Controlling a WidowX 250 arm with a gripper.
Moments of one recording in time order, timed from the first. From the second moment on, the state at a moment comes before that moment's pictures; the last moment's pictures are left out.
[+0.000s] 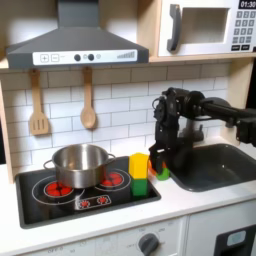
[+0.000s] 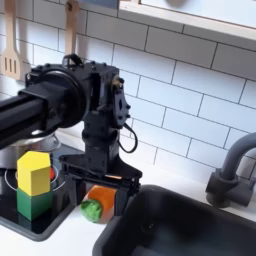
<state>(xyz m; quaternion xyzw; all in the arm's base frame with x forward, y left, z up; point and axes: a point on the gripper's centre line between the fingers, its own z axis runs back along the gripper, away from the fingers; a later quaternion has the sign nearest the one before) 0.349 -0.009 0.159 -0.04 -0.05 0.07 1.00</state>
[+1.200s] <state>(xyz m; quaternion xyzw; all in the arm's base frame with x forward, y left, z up) 0.378 -0.006 0.151 0.00 -0.07 0.13 0.99</state>
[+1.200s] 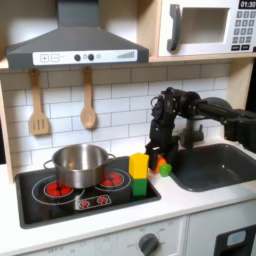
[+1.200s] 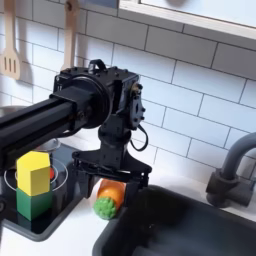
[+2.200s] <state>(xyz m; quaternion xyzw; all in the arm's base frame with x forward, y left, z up) 0.376 -0.006 0.152 0.00 -0.07 0.12 0.99</state>
